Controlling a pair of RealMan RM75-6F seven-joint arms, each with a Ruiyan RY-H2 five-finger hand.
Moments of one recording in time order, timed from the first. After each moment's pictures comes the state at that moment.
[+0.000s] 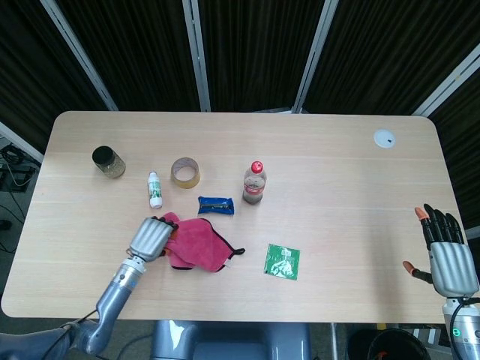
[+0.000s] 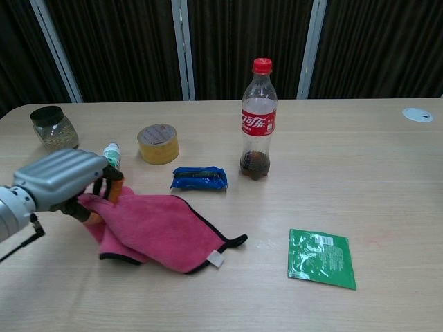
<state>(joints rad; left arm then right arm) -0.53 -1.70 -0.07 -1.32 1.32 1.10 0.44 0.09 -1.16 0.09 -1.58 -1.47 1.49 -0.05</state>
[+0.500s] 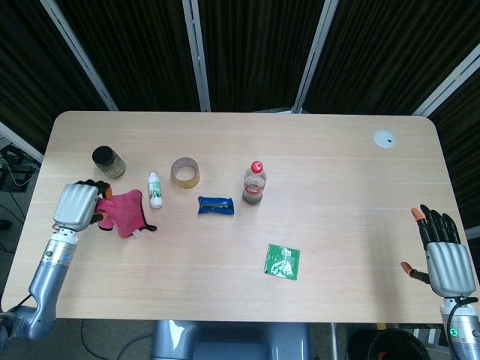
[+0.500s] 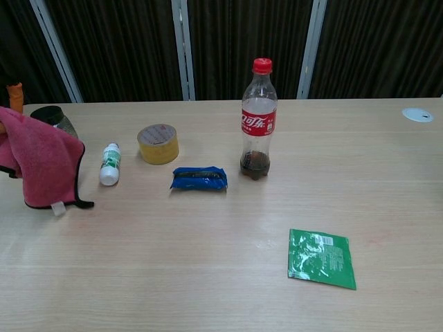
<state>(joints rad) -0.47 -1.37 -0.19 -1.43 1.29 1.19 0.16 0.10 -1.16 0.09 -1.58 -1.47 1.48 -0.07</state>
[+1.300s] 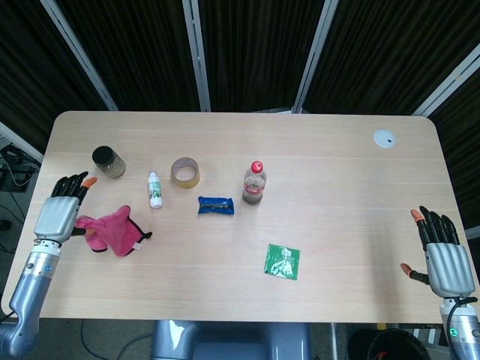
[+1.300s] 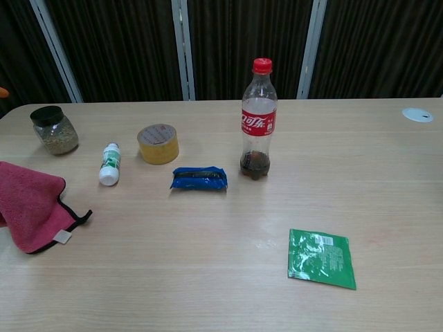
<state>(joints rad) -0.40 -1.29 -0.13 -1.50 1.21 1.17 0.17 0.10 -1.15 0.09 -1.60 -1.45 1.46 -0.07</state>
